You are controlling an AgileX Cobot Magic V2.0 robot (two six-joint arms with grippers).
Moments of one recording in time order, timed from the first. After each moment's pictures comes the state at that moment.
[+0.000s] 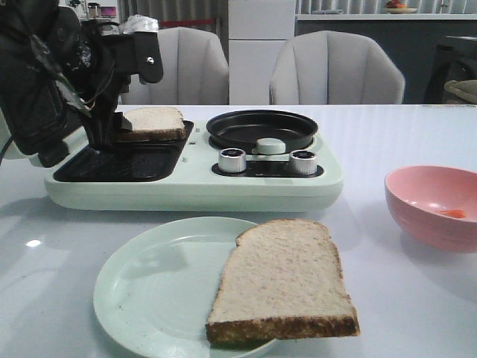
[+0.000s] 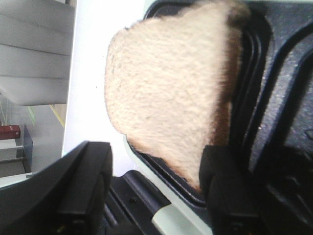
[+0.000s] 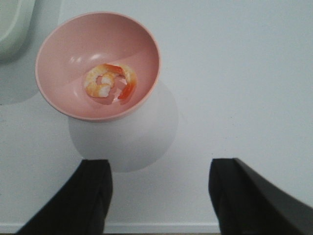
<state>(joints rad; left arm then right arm) -0.34 1.94 -1.28 1.70 0.20 -0.55 -0.03 0.76 -0.55 -0.04 0.65 0.09</state>
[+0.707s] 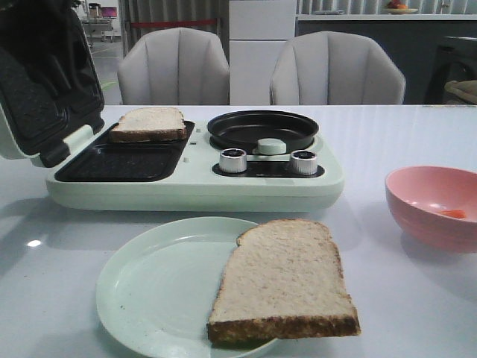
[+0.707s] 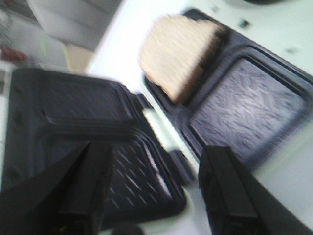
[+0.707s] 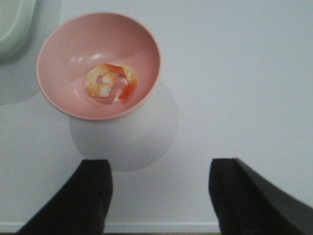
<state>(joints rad) -0.73 1.41 -0.94 1.20 0.71 -0.61 -0.03 0.76 -0.55 -0.04 0.65 0.09</state>
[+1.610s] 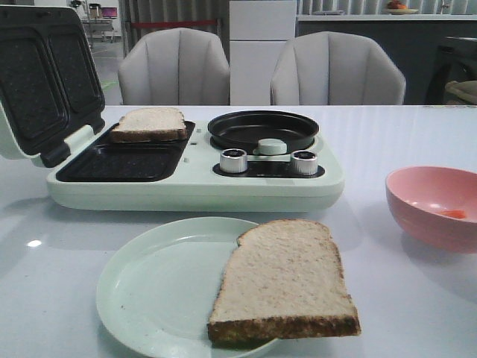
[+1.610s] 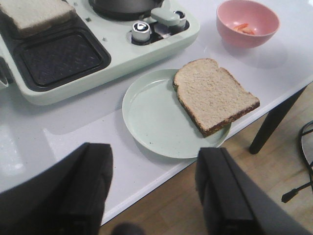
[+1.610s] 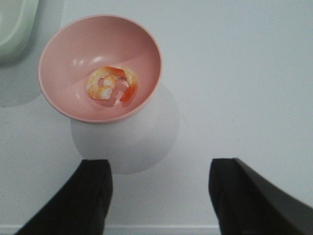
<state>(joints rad) -0.80 0.41 -0.58 0.14 0.79 -0.26 -0.03 0.76 -0.55 -0.04 0.64 0.09</state>
